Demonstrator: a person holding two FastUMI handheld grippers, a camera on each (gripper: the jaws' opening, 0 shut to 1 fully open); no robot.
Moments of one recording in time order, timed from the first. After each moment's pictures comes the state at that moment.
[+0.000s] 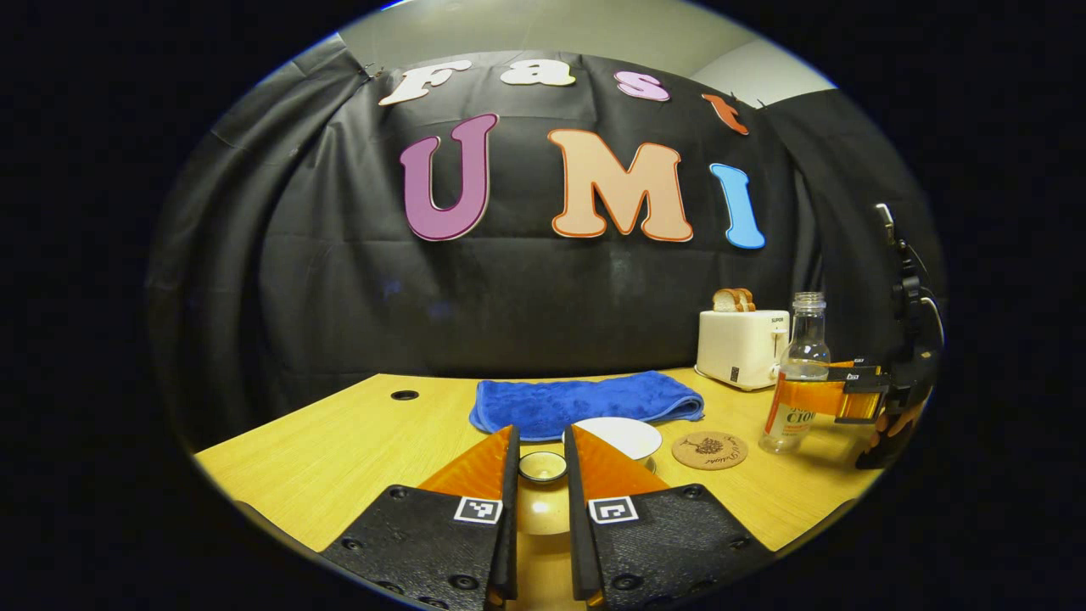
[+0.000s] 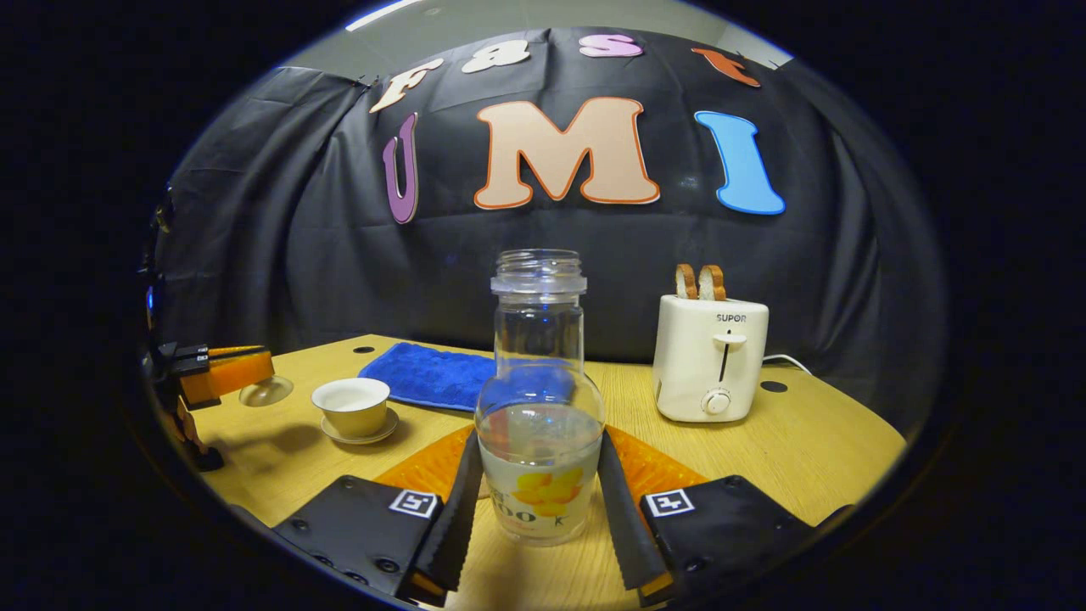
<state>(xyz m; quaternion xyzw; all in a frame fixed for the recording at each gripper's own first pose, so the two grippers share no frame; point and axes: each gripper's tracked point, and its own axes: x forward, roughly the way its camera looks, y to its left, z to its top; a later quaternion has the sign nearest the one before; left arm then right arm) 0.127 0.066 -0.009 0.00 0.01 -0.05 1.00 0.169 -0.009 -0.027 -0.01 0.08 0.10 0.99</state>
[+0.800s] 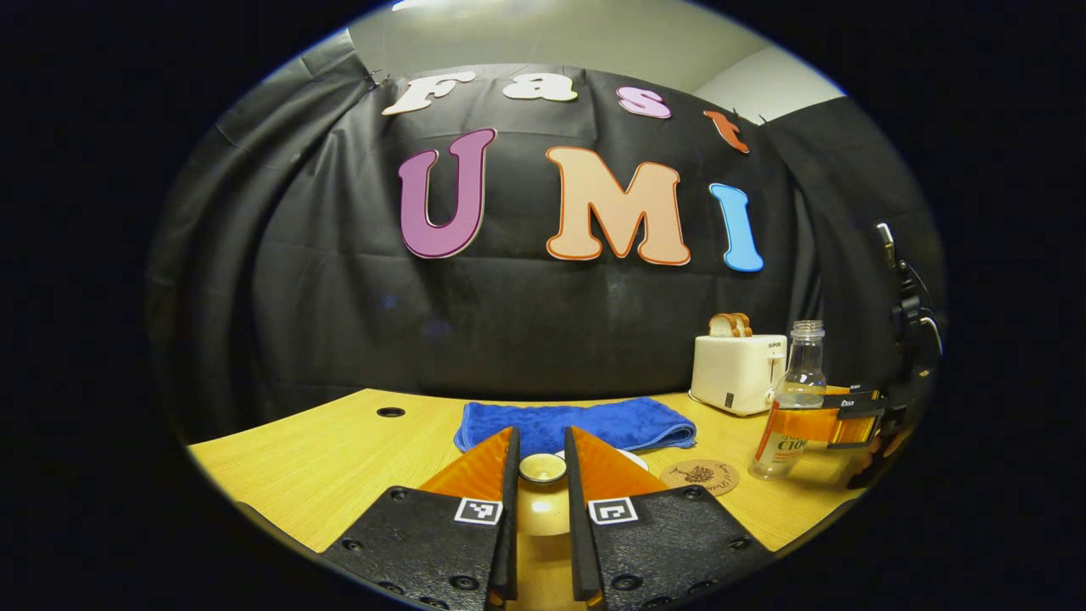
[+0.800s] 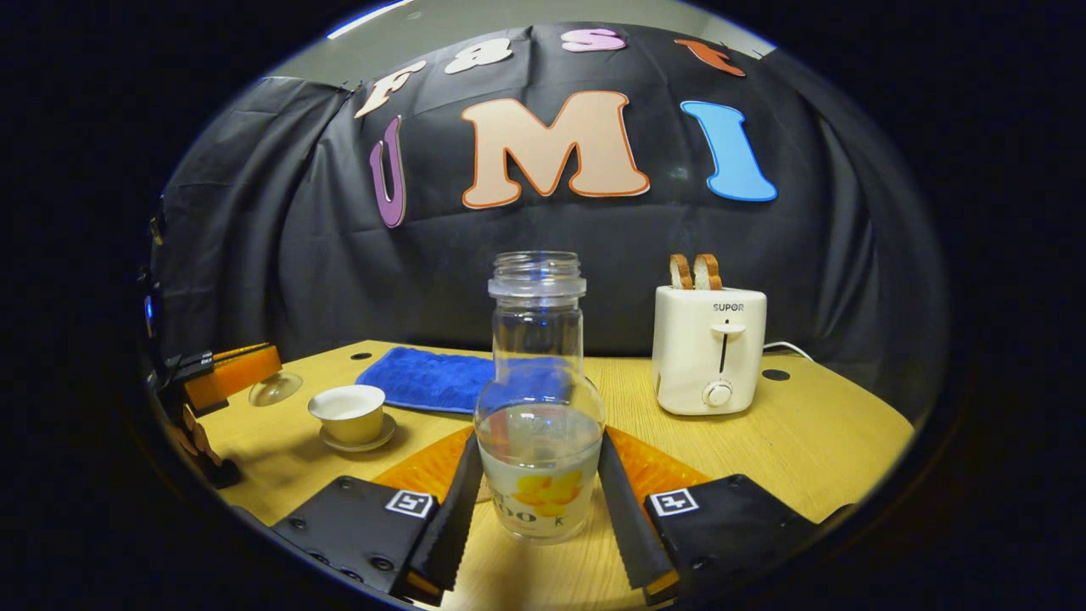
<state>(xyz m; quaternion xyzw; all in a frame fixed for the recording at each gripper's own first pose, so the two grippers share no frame) 0.136 0.060 0.012 -0.02 -0.04 -0.04 1.00 0.173 0.001 -0.024 0.03 0.08 0.10 0.99</state>
